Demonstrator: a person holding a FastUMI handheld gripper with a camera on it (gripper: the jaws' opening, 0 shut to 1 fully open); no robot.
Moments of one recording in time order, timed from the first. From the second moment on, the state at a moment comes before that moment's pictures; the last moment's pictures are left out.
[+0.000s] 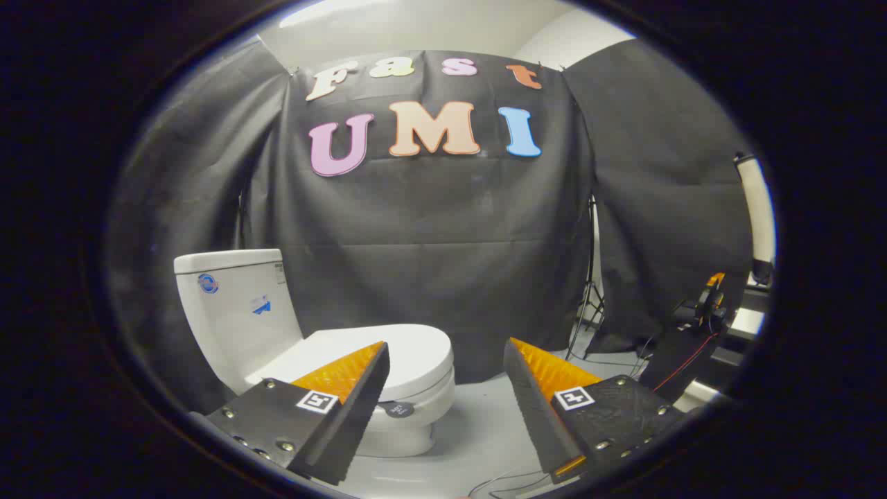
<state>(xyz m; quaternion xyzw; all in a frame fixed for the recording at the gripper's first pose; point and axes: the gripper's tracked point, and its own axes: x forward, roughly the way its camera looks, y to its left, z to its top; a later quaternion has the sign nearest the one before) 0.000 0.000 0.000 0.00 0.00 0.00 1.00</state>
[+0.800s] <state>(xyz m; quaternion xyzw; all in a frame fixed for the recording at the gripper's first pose) 0.028 0.009 -0.023 -0.01 0.02 0.00 1.00</state>
